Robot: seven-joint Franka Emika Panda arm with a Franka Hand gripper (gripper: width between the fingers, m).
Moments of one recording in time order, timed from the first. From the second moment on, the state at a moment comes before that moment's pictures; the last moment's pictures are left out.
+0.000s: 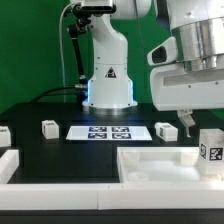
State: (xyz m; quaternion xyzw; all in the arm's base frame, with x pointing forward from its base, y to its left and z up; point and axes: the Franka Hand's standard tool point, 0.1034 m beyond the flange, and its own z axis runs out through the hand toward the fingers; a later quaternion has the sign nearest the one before) arm 0.625 0.123 0.091 -0.95 0.30 -0.03 0.08
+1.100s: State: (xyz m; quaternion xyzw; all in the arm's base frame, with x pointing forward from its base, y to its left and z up) arm 0.632 0.115 0.089 -0.92 0.37 -0.03 0.08
